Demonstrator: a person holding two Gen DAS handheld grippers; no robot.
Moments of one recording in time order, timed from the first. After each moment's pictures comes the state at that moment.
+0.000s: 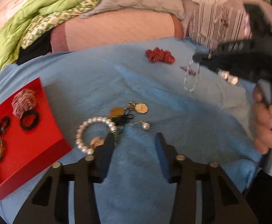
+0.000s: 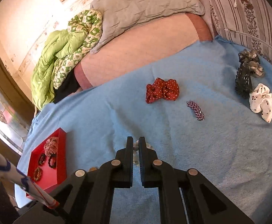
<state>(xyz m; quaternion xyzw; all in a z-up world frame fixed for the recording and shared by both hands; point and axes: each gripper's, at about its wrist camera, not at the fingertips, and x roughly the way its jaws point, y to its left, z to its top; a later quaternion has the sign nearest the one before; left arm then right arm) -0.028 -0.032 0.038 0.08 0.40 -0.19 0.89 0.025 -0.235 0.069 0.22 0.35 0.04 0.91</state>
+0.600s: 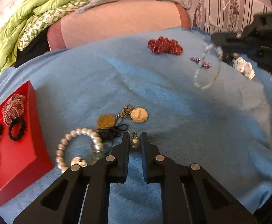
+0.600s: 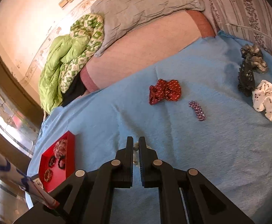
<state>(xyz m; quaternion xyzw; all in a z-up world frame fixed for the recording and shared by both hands) 0.006 -0.061 0.015 0.10 0.41 -0.17 0.89 0.025 -0.242 0.073 0.24 0.35 0.08 0.90</state>
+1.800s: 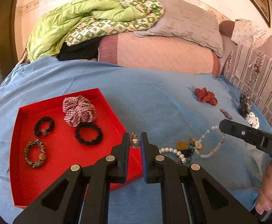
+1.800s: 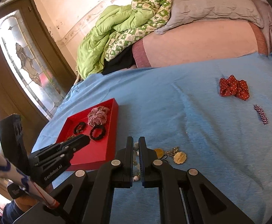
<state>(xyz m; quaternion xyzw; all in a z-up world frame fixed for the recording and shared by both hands) 0.001 0.094 0.082 -0.02 0.34 -0.09 0.94 0.016 -0.117 0.077 0.14 0.35 0.22 0.90</state>
